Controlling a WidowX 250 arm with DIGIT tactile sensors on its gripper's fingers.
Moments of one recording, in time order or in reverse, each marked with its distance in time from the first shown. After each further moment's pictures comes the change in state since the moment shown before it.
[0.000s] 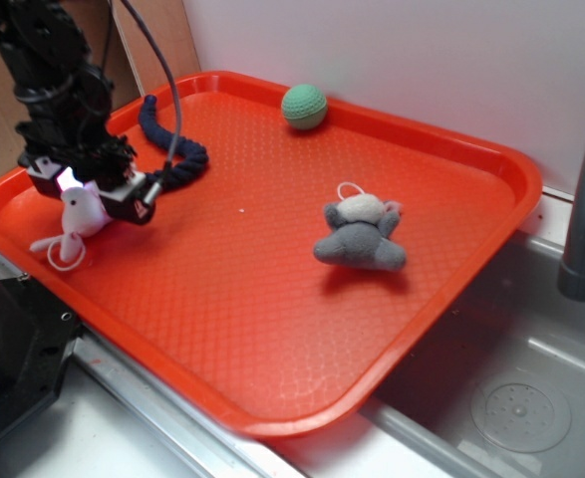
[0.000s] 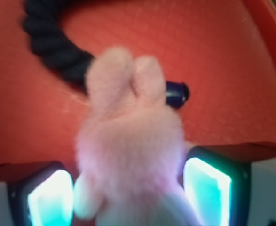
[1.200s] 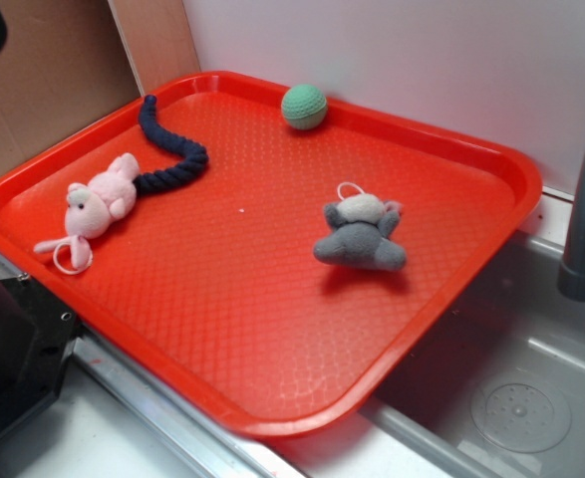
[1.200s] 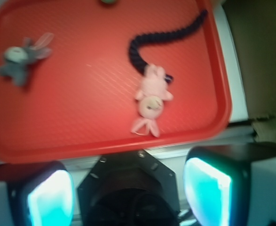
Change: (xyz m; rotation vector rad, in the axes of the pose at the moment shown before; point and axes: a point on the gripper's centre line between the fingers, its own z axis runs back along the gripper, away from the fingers) arm -0.053 -0.010 0.181 -0.082 -0.007 -0.148
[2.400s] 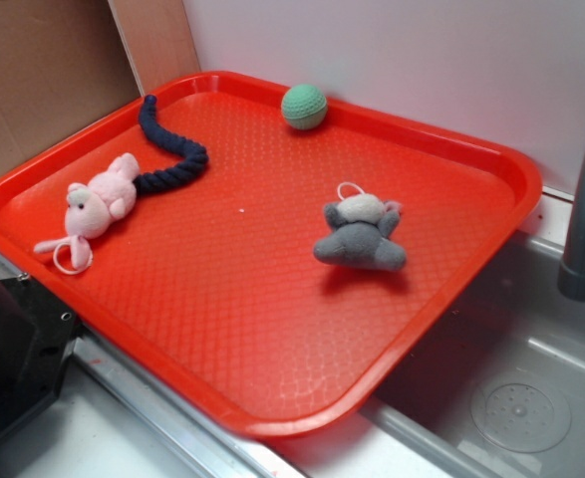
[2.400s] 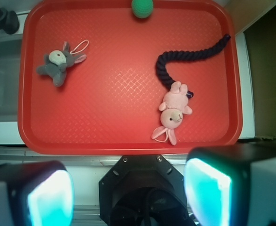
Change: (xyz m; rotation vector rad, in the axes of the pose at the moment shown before) arm 0.010 -0.044 0.039 -0.043 0.006 -0.153
